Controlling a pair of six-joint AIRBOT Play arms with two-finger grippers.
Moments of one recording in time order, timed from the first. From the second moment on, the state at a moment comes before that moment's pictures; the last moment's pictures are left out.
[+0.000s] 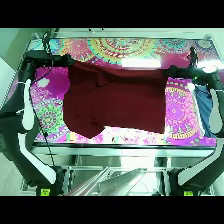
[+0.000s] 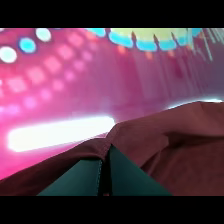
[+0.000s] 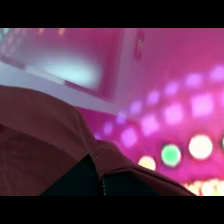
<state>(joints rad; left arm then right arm) 0.10 -1.97 1.97 -2.36 0.99 2.01 -0.25 -1.93 1.71 -0.52 0.99 0.92</state>
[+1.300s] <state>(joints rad) 0.12 -1.97 1.85 -1.96 1.09 1.97 -0.24 -2.00 1.75 -0.85 1.12 1.09</state>
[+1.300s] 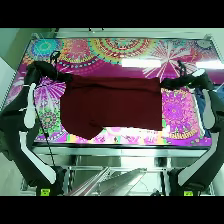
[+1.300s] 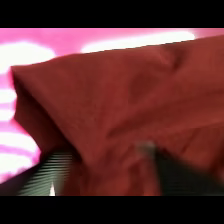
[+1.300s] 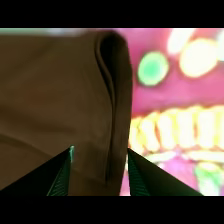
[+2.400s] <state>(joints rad) 0.25 -1.23 0.63 -2.09 1.22 1.83 -0.47 -1.54 1.02 -0.93 1.25 1.03</state>
